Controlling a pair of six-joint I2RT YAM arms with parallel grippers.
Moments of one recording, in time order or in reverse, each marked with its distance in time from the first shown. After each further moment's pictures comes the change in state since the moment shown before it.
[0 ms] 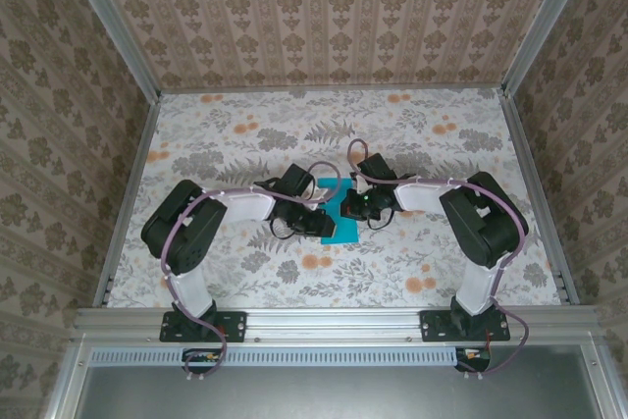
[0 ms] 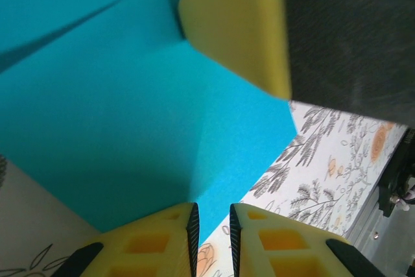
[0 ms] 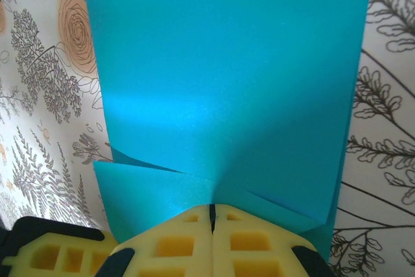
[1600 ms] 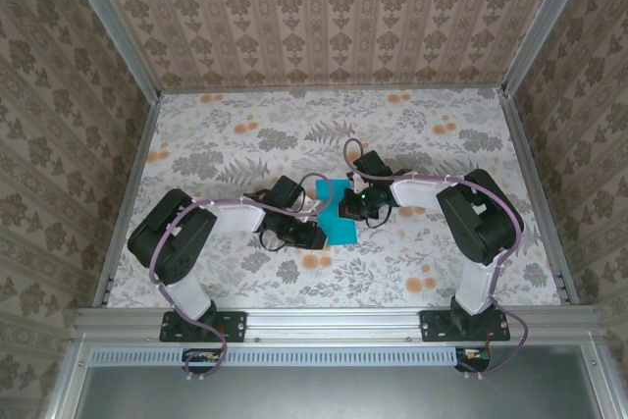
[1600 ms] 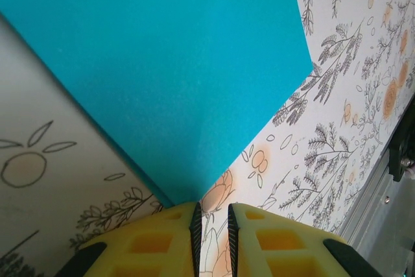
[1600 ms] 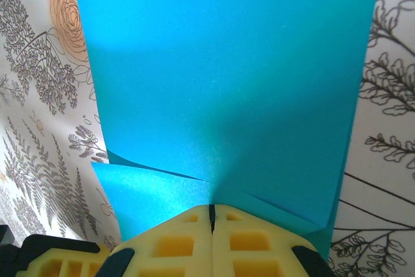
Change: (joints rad) left arm 0.008 -0.095 -0.168 0.045 0.024 0.041; right arm 0.001 0.029 0.060 -0.090 -0.004 -0.031
